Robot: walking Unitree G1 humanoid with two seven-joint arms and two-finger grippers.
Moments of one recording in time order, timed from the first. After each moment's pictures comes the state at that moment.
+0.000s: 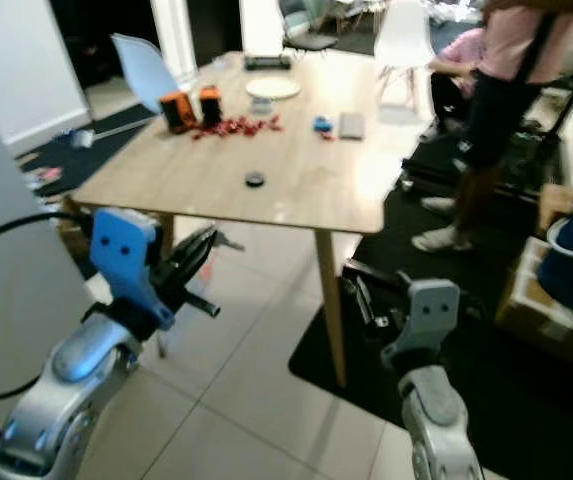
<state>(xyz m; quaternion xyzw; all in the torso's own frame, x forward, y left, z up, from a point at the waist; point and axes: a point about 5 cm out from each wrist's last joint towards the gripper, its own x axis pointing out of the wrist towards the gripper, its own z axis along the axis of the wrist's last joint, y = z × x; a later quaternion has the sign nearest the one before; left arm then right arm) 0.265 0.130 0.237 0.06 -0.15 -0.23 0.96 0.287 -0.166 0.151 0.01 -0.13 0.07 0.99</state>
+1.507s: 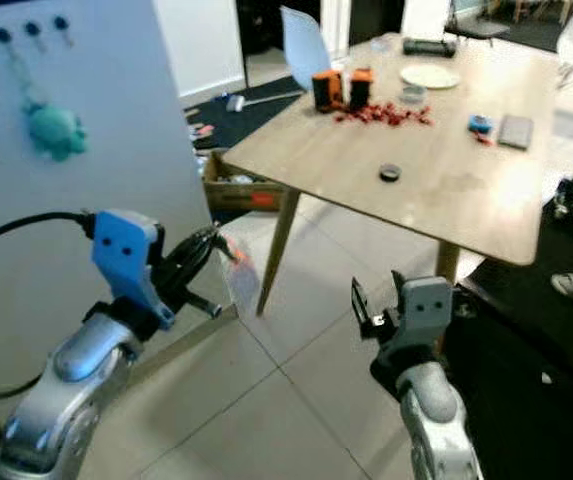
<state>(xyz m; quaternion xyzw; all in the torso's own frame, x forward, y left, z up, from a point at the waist) 0.266 0.130 0.237 0.07 -0.15 -0.22 0.96 0.289 -0.166 0.154 -0.01 -0.14 0.07 0.99</state>
